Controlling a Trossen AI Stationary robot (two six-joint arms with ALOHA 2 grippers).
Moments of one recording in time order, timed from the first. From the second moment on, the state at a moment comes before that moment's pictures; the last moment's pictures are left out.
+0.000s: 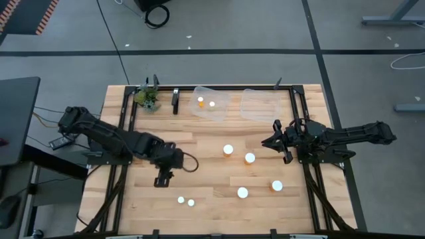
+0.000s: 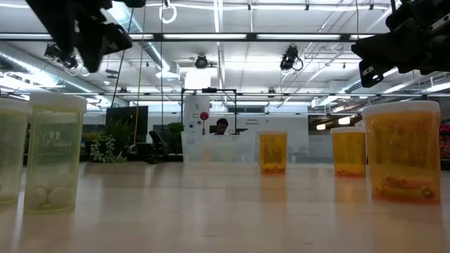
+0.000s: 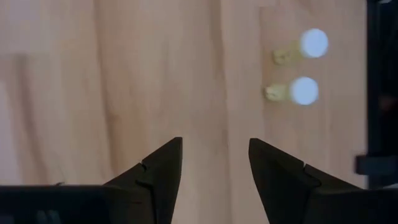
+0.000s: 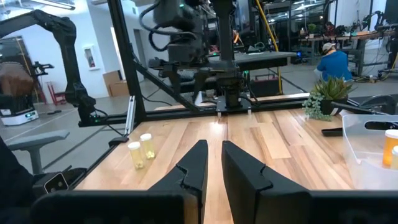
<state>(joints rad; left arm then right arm) -0.34 1.39 1.11 -0.91 0.06 -0.29 0.02 0.30 0.02 0.33 -0.11 0.13</state>
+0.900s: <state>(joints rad) -0.72 1.43 1.11 -0.83 -0.12 -0.91 0.02 0.30 0.02 0.33 -0.11 0.13</state>
